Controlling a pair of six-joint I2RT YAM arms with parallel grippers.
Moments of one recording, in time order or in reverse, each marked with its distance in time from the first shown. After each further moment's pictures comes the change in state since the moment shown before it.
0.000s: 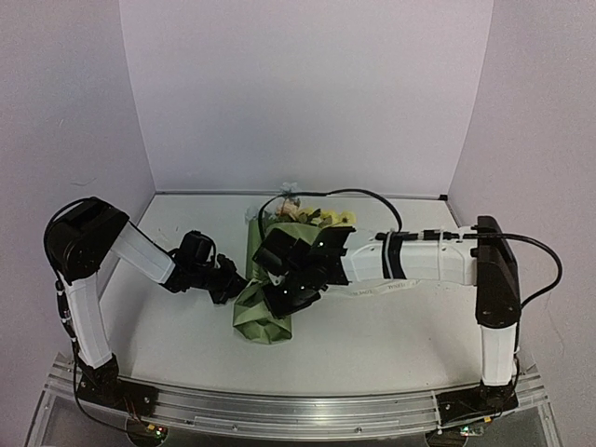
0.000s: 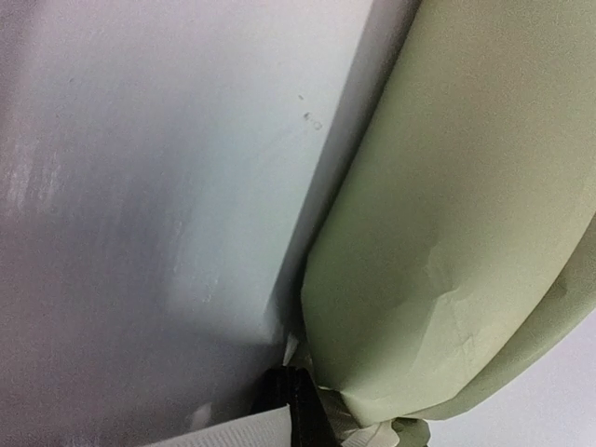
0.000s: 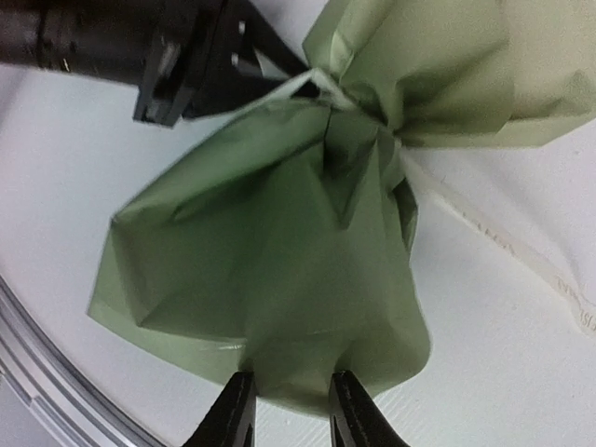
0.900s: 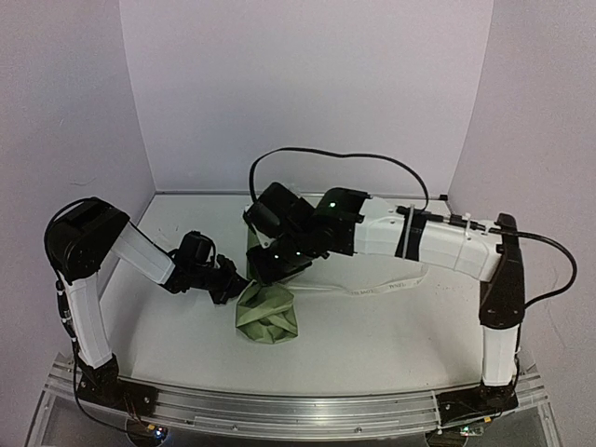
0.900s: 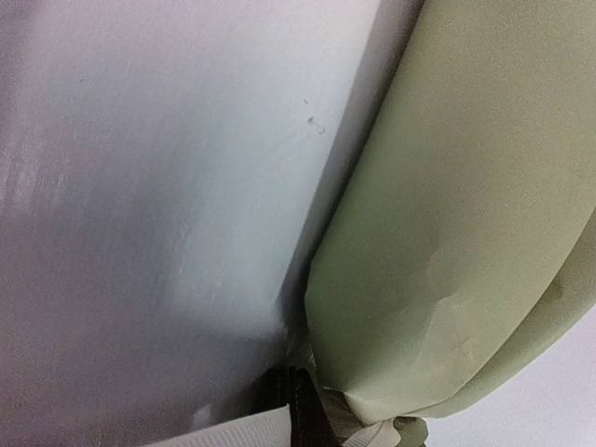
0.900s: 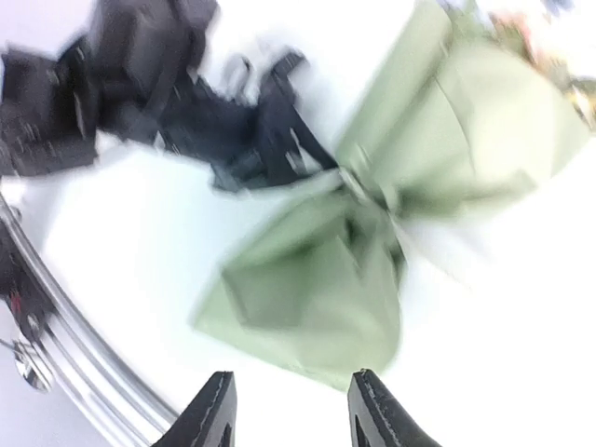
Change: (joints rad) left arm 0.000 0.002 -0.006 0.020 -0.002 -0.020; right arm 0.016 -0.017 0.268 -0.115 0.055 -0.048
